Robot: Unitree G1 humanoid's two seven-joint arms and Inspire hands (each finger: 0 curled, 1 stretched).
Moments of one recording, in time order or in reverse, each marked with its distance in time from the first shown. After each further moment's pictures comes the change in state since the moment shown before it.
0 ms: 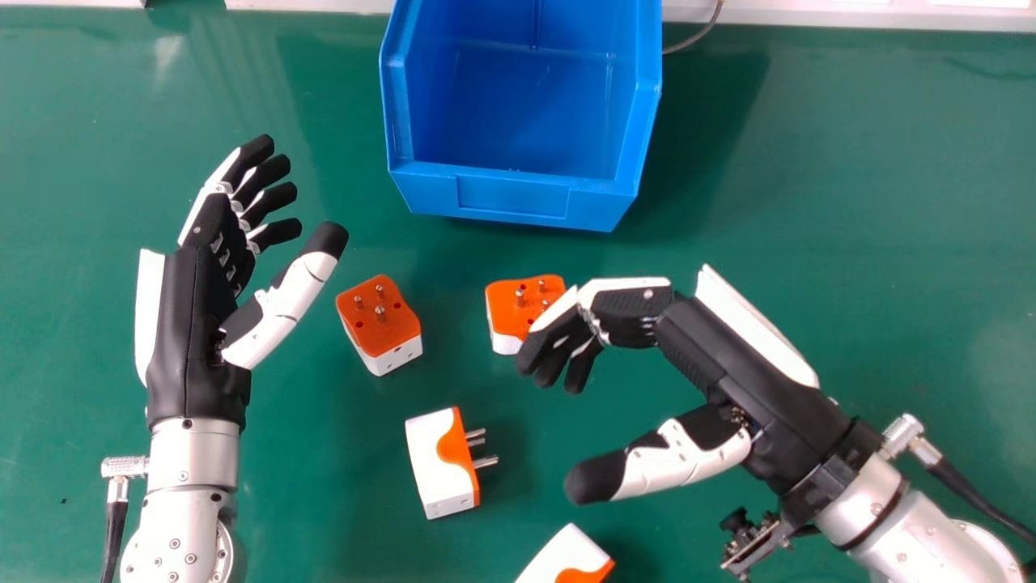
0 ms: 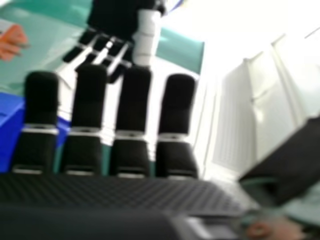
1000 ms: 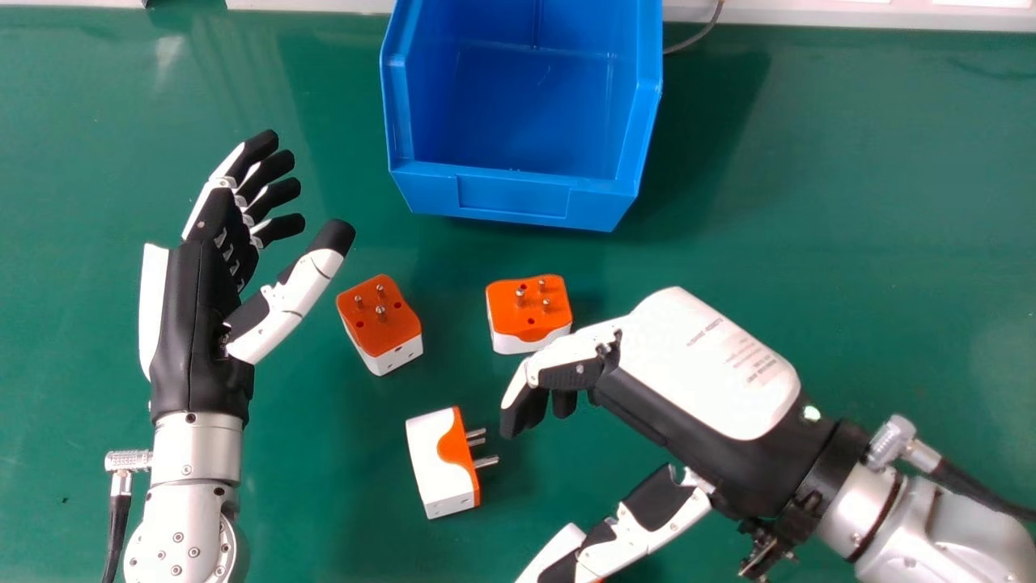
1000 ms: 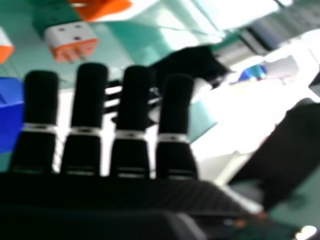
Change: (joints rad) left arm -0.011 0.001 -0.006 0.006 0.003 0.001 0.003; right arm -0.004 -0.126 0.002 -0.156 -0.612 -0.115 -0.211
